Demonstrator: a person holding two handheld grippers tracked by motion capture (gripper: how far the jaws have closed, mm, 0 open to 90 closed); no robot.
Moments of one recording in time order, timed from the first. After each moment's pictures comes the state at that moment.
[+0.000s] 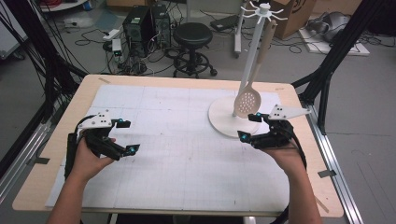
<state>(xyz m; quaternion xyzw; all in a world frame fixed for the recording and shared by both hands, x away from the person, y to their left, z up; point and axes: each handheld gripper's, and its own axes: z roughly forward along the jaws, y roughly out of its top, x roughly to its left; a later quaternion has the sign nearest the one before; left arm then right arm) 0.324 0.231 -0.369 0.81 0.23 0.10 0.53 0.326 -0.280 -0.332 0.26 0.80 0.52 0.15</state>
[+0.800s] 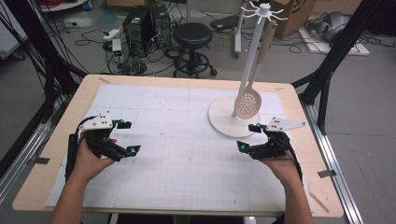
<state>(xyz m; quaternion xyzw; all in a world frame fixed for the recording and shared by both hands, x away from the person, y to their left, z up) 0.323 0.229 -0.371 0.81 0.23 0.10 0.53 0.318 -0.284 -0.368 0.28 0.80 0.51 0.14</state>
